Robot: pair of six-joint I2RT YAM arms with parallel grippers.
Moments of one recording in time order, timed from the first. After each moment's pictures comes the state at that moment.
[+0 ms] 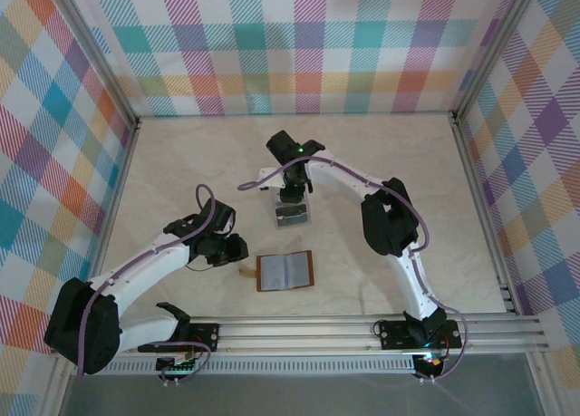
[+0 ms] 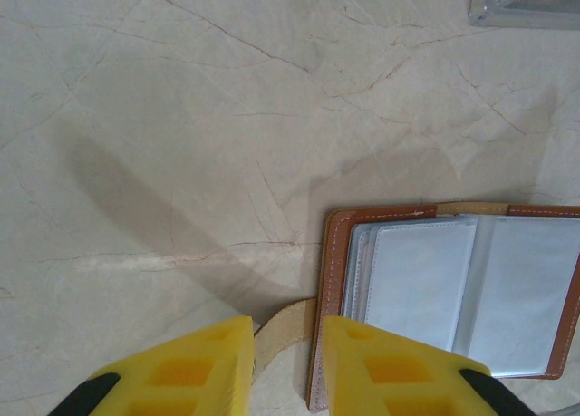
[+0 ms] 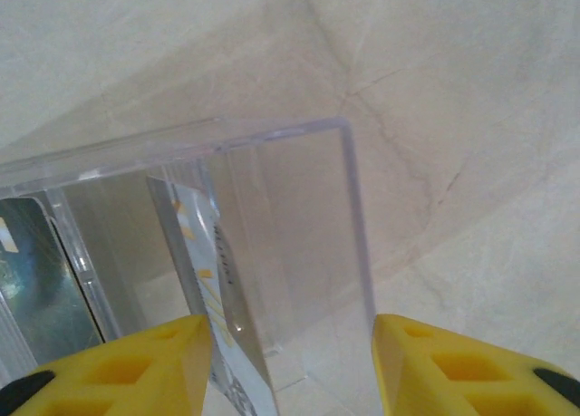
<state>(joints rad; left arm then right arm) -0.49 1.17 0.68 -0.69 0.19 -0.70 0.72 2.23 1.96 -0.93 0.06 -0.89</state>
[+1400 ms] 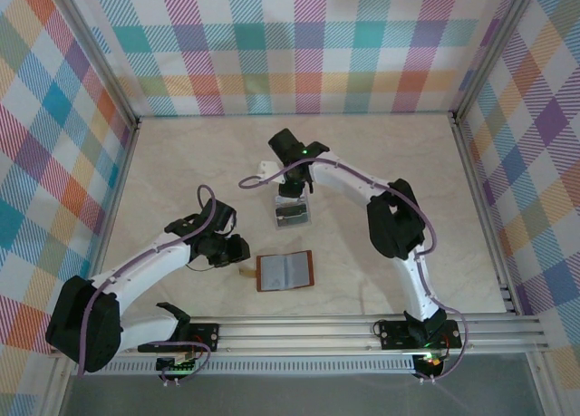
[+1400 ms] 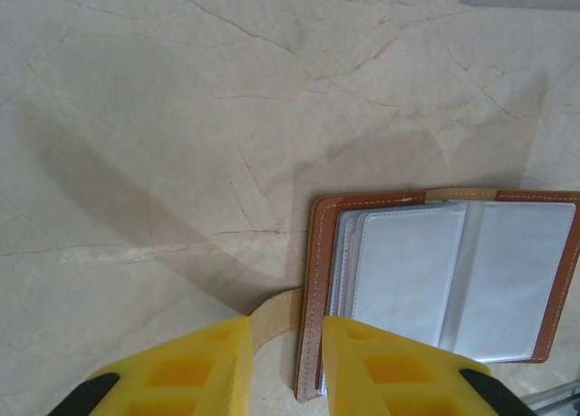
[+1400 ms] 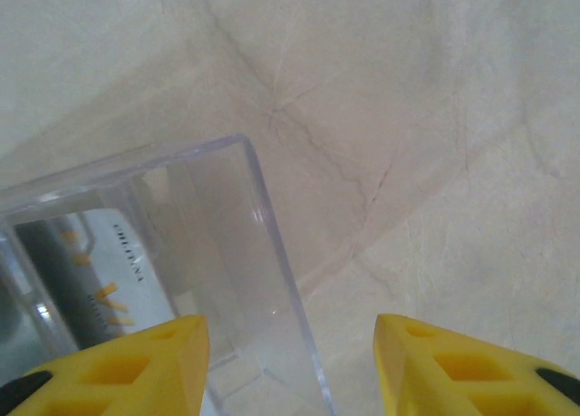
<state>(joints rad) -0.49 1.19 0.68 -0.68 0.24 -0.70 0.73 2.15 1.87 -0.81 0.10 -0.80</state>
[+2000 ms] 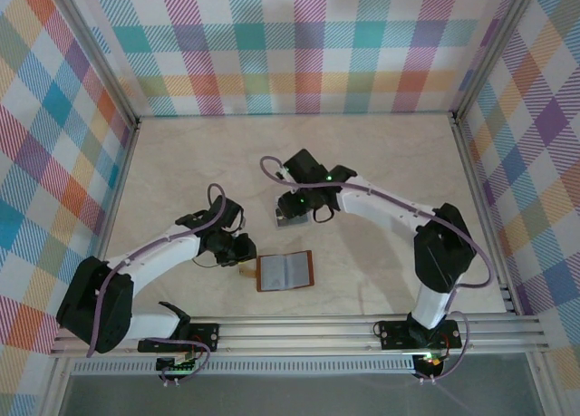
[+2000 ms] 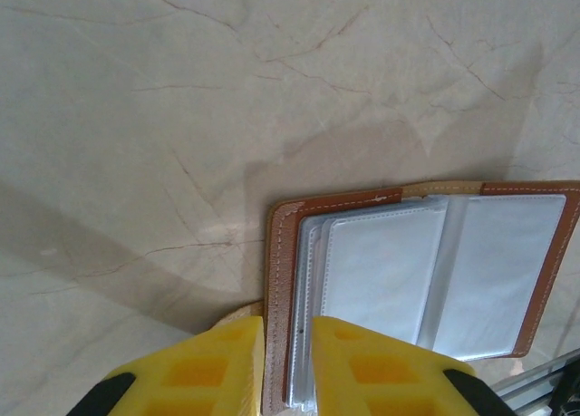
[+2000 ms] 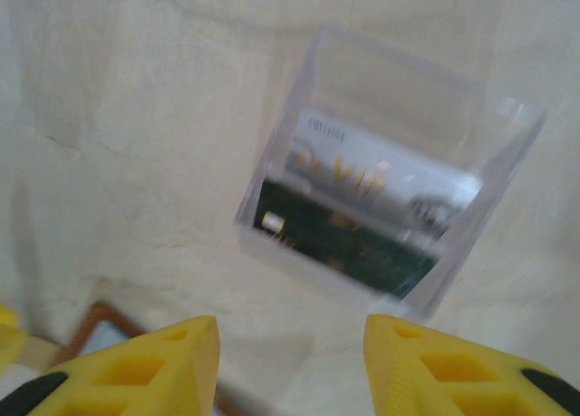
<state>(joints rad) -0.51 1.31 0.70 -0.62 0.32 -0.70 0.80 1.74 1.40 -0.68 -0.03 0.25</state>
